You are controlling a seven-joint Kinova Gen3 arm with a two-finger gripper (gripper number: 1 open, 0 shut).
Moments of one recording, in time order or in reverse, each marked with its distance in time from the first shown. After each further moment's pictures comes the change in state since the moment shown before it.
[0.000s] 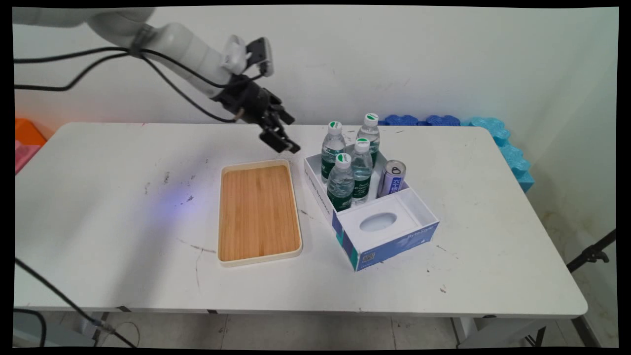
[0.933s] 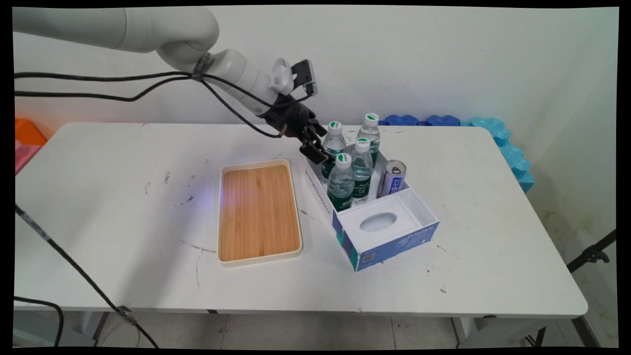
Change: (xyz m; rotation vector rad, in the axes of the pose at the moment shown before) arm 0.027 0.001 0.082 -0.014 0.014 0.007
